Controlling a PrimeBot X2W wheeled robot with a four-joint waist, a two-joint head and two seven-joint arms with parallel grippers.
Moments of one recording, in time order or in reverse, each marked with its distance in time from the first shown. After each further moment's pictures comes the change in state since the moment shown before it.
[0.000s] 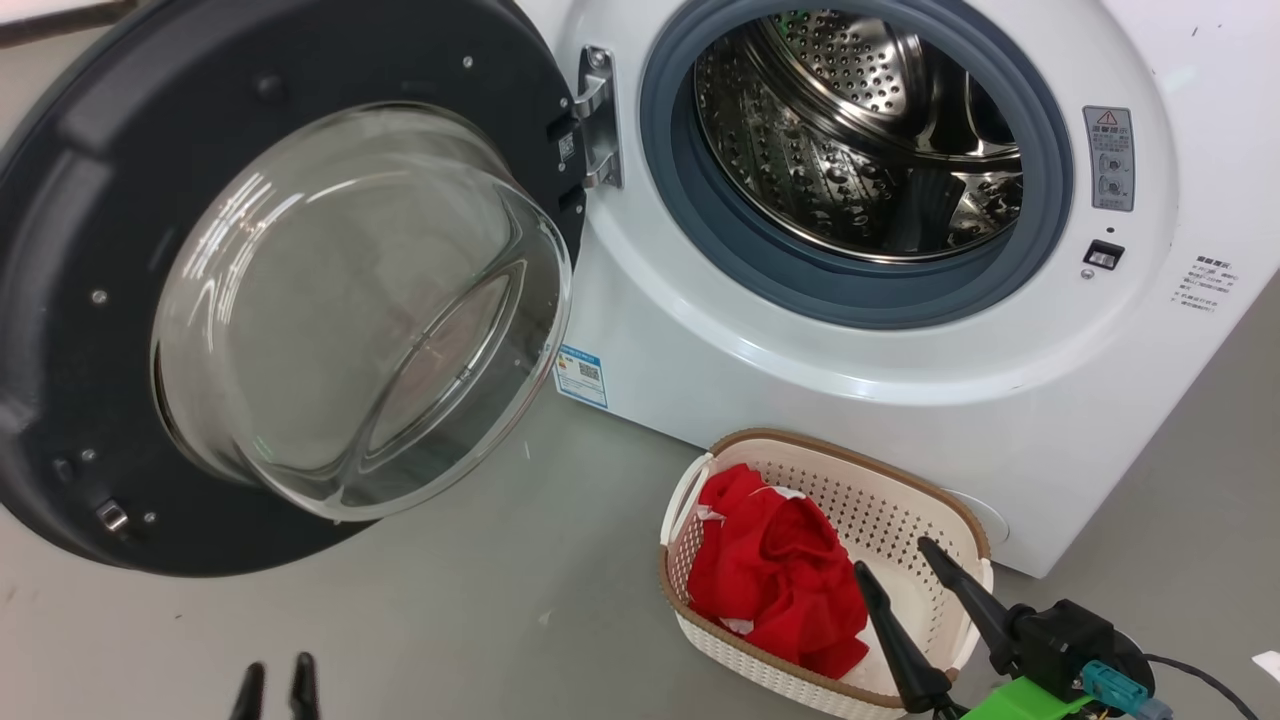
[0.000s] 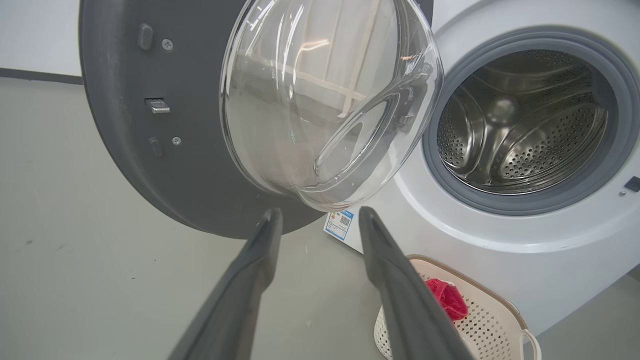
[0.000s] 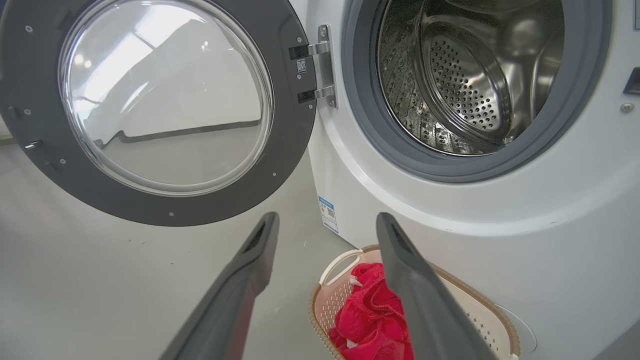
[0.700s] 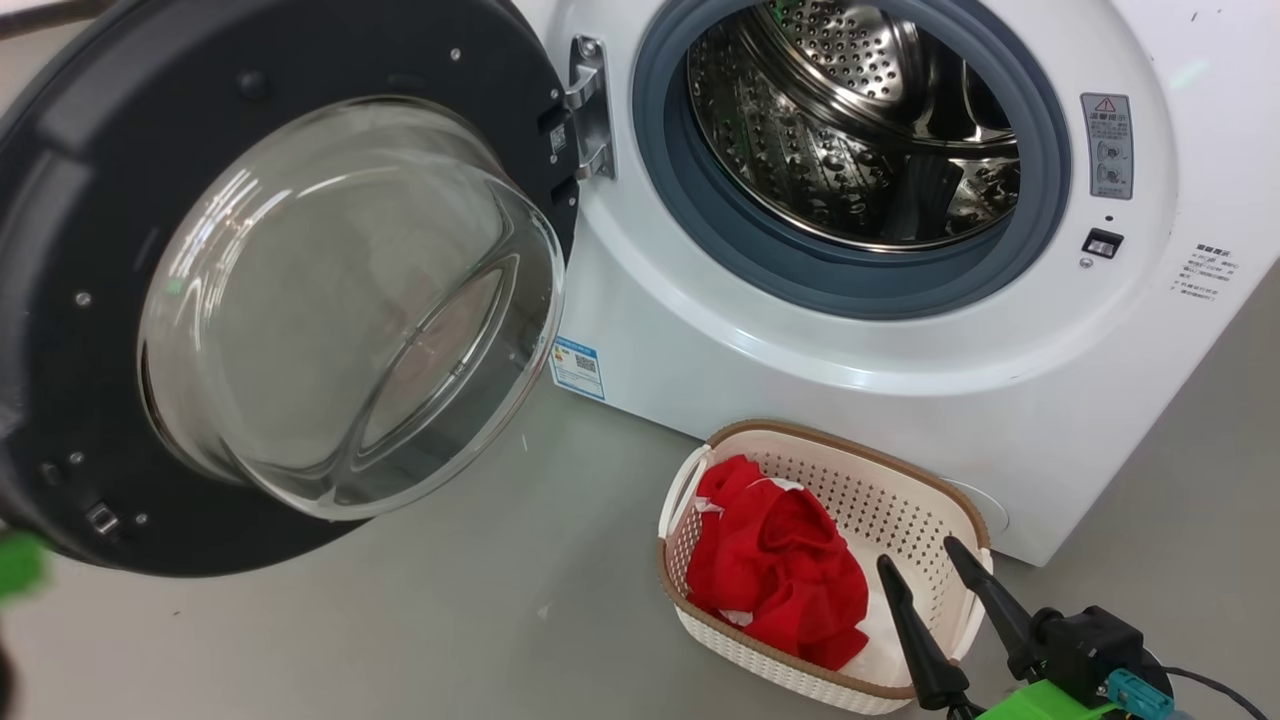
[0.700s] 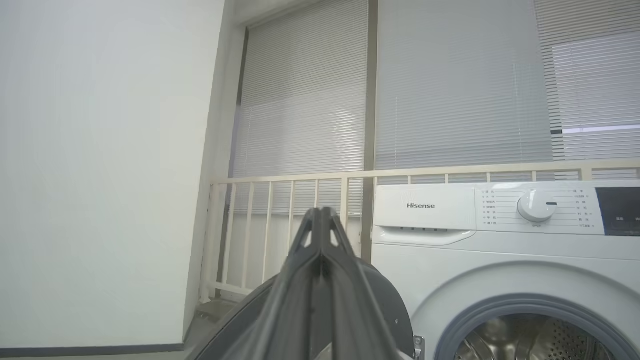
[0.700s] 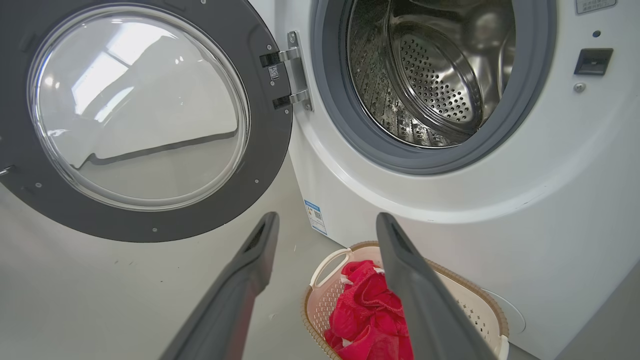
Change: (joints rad) left arm -0.484 0.202 0.240 -0.218 -0.107 -0.072 -0.002; right arm 0.037 0.044 -0.081 -0.029 -0.008 0.000 0.000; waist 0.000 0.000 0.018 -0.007
